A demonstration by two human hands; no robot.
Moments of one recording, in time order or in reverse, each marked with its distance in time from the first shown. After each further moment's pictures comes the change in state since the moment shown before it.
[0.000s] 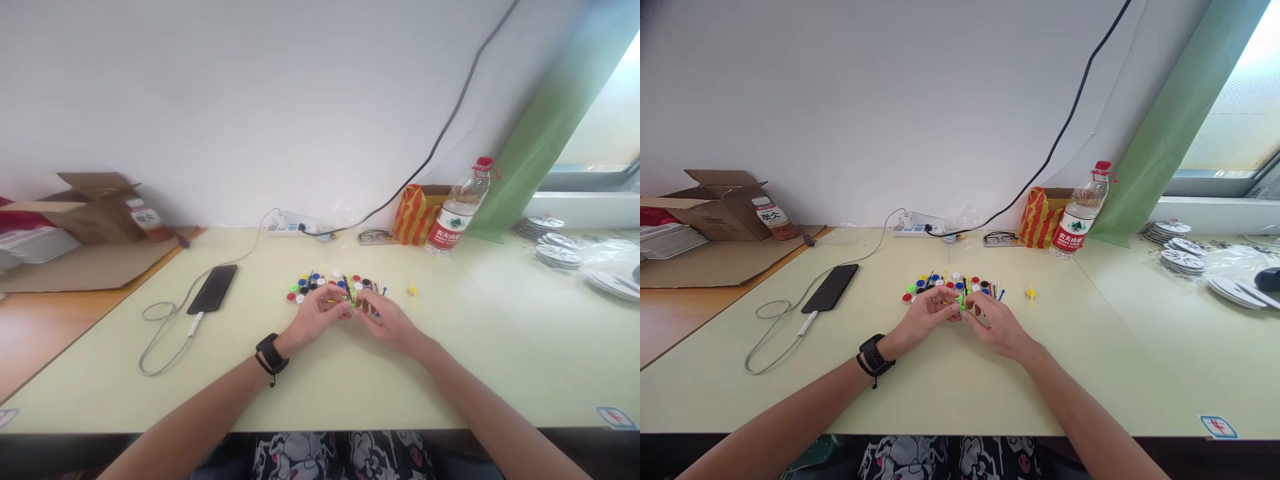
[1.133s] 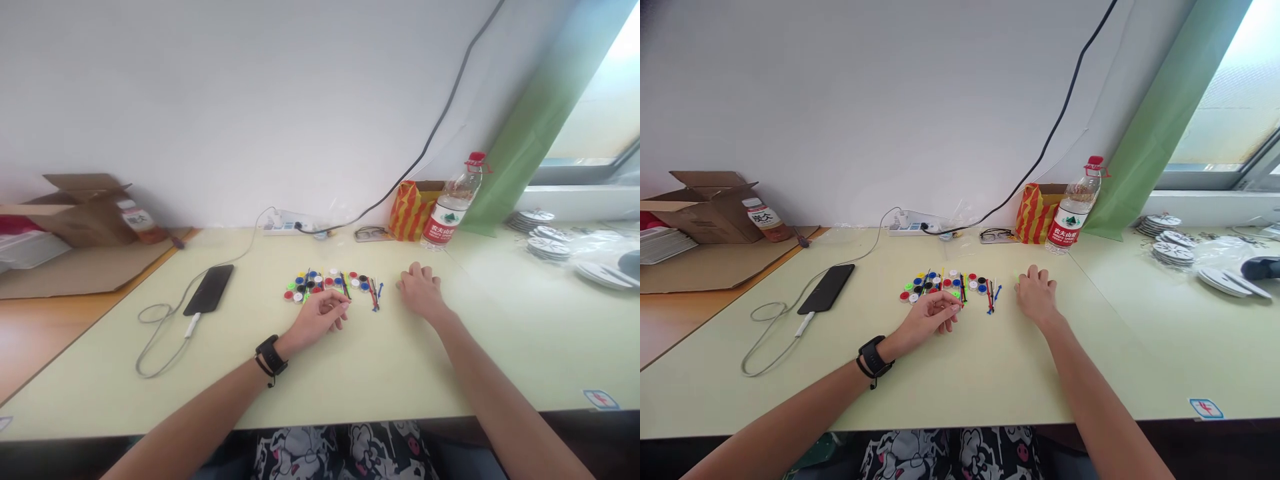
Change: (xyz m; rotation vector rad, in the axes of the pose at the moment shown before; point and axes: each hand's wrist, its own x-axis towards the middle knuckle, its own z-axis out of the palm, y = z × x) left_hand -0.007 0.008 0.006 0.191 -0.025 -0.108; right_hand -0.012 0.090 -0.048 -0.901 0.051 0.576
